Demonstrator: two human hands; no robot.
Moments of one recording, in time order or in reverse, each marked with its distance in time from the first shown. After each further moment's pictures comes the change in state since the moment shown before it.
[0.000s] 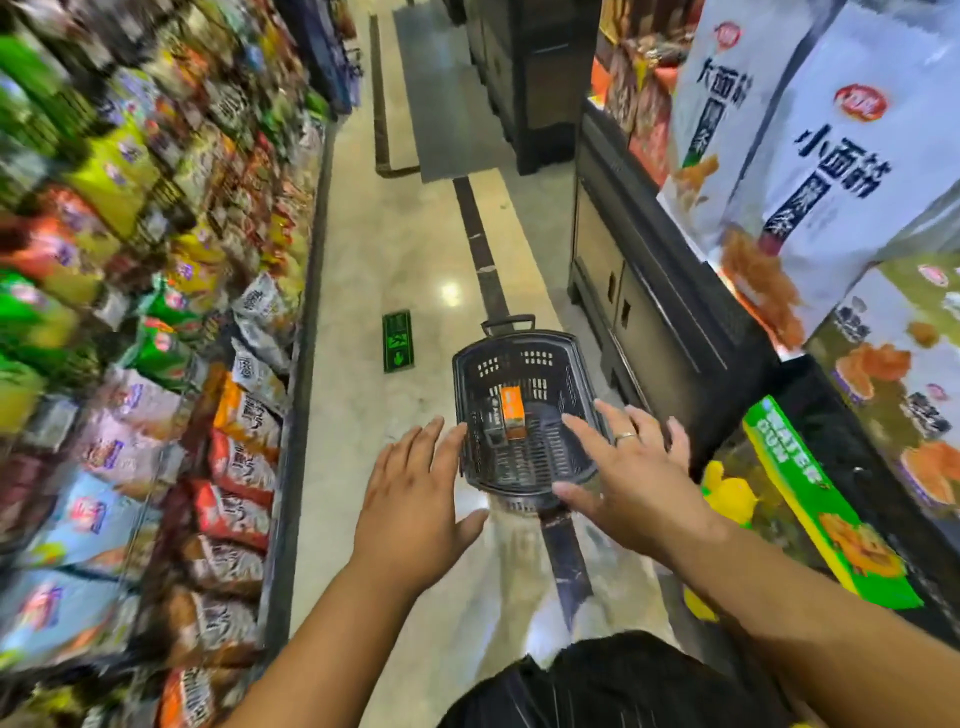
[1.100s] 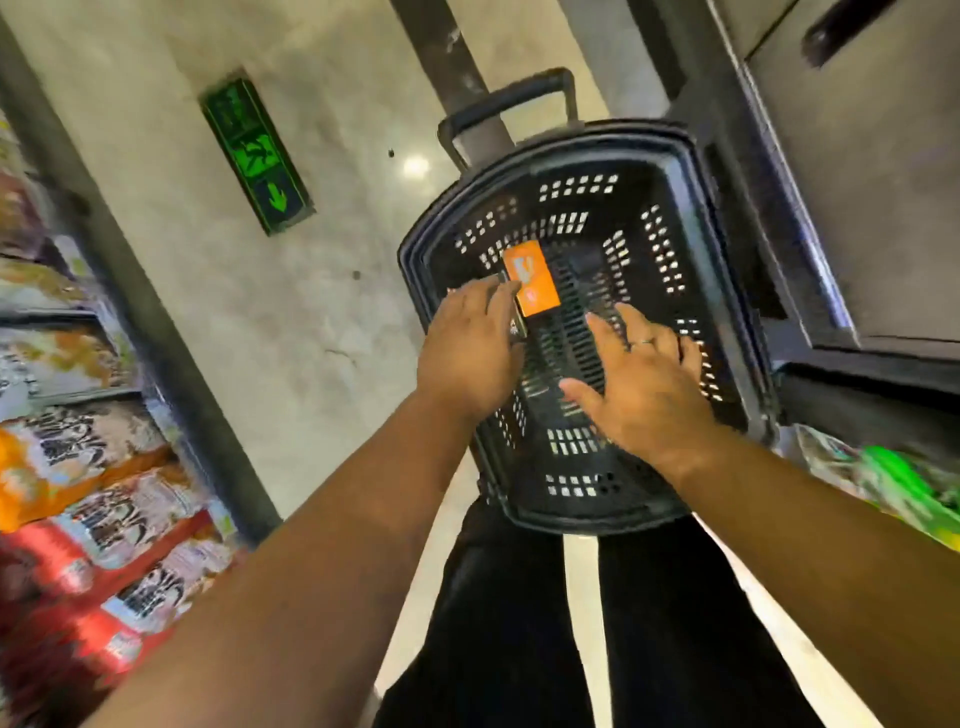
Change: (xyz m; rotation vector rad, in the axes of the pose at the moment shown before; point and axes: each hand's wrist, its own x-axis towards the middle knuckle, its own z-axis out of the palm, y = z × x) left_hand 0.511 -0.163 0.386 -0.212 -0.414 0.240; right_hand 0.506 0.013 0.312 0.182 -0.397 0.360
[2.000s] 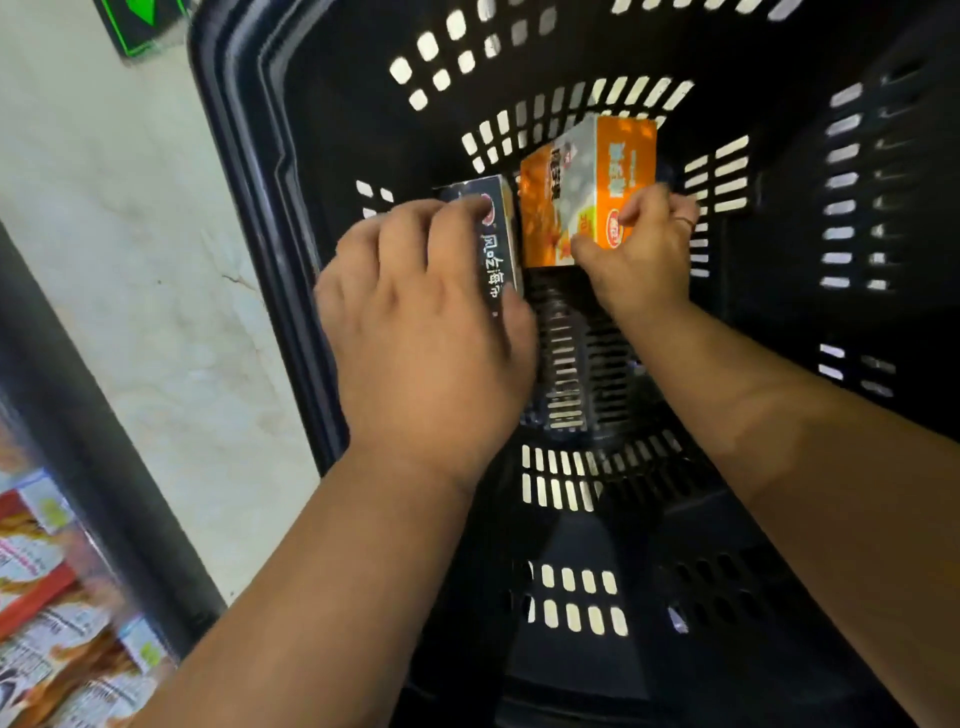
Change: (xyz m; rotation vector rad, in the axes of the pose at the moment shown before) left_hand 0.058 -0.030 0.145 -0.009 0.260 -0.384; right_hand 0.267 0.038 0.199 0.668 0.226 0.169
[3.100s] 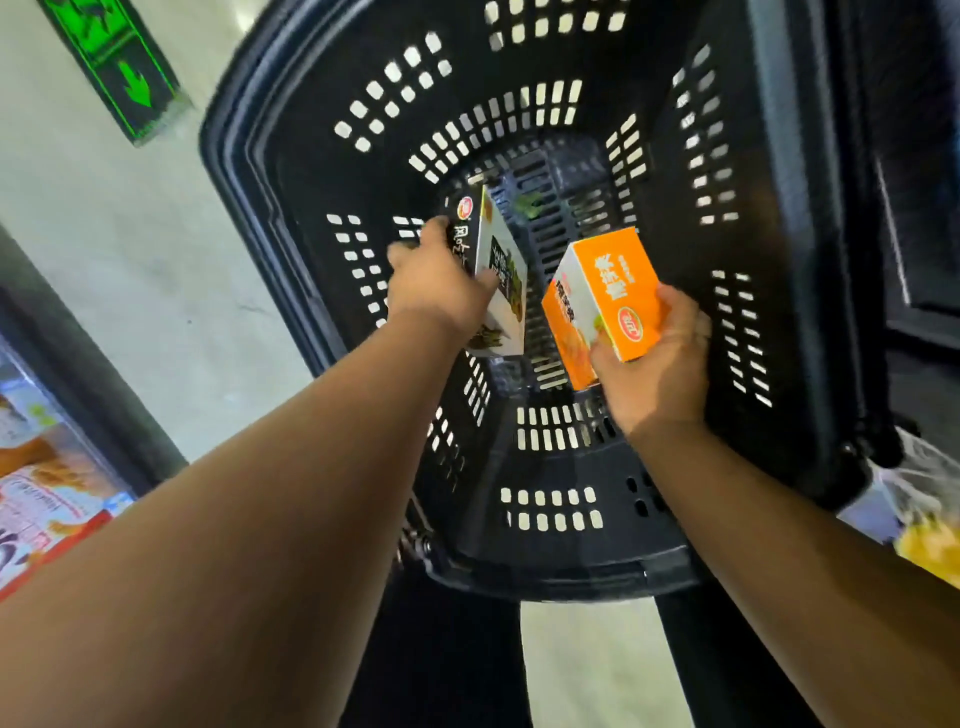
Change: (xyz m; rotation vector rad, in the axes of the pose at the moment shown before) left_hand 0.042 0.024 0.037 -0.244 -0.521 -0.421; right_hand -0.135 0.038 -0.075 0.142 0.115 0.241
